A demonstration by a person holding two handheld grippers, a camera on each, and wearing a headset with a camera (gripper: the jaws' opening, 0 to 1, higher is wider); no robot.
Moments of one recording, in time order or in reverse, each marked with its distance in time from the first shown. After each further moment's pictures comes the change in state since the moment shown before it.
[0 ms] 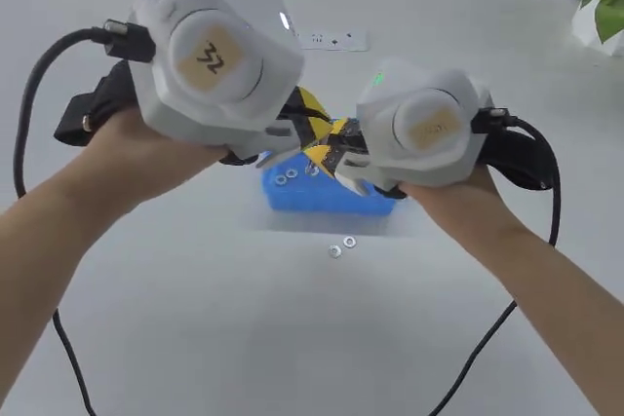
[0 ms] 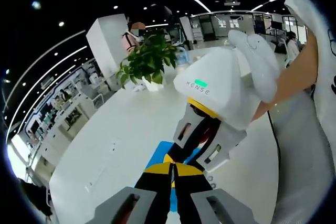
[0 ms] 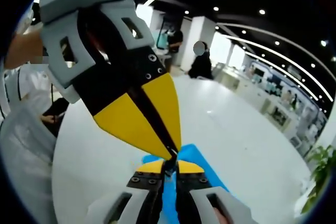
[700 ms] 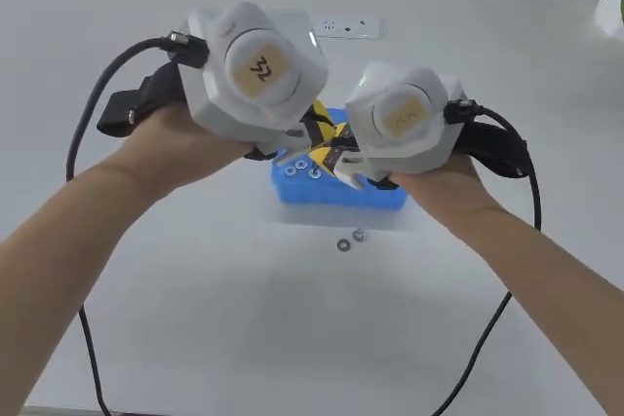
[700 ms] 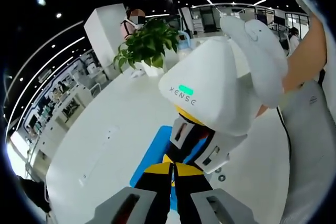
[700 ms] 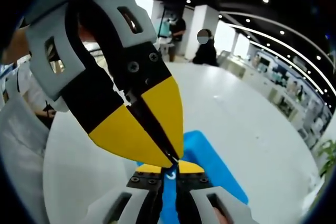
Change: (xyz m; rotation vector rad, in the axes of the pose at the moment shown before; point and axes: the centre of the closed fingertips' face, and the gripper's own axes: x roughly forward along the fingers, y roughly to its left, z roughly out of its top) left arm 0.030 0.006 -0.034 -0.018 0.083 -0.018; right arm 0.039 -0.003 -0.032 0.027 0.083 0.054
